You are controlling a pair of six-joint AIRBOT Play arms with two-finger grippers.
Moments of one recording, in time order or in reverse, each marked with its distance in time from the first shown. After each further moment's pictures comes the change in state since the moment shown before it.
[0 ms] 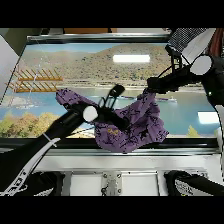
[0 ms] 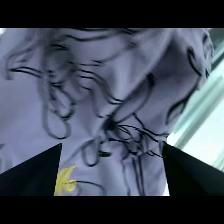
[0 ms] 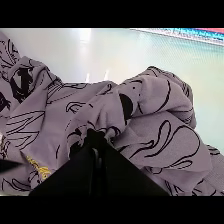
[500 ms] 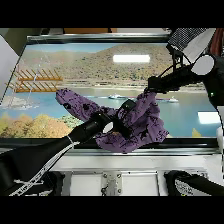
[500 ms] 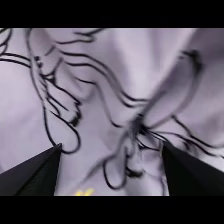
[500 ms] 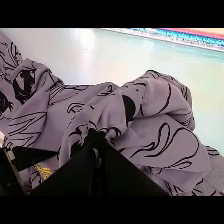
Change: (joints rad) left arm -0.119 -0.148 -0.013 0.291 0.114 -0.182; right arm -0.001 0.016 0.000 0.000 -0.002 0.000
